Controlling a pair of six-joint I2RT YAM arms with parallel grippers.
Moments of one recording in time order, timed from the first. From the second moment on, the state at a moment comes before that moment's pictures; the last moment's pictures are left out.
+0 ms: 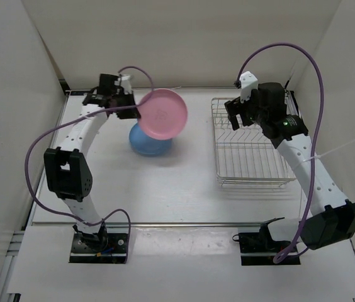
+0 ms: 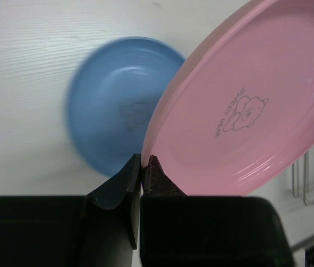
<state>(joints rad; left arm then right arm) -0.20 1.78 1.64 -0.65 0.34 -0.17 0.34 1.30 1.39 -0.59 -0.07 -0.28</state>
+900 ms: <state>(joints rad) -0.02 2.11 1.76 -0.84 0.34 -0.21 0.32 1.26 1.39 -0.58 -0.02 -0.28</state>
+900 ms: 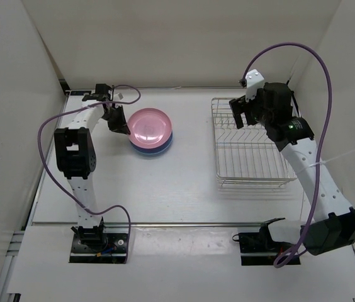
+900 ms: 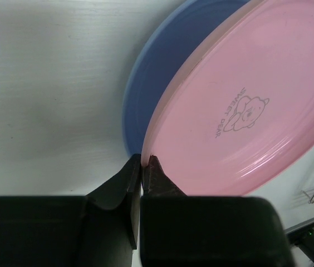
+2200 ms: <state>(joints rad) -0.08 2.17 1.78 -0.90 0.38 -0.16 0.32 1.23 1.39 -0.59 -0.05 -0.28</state>
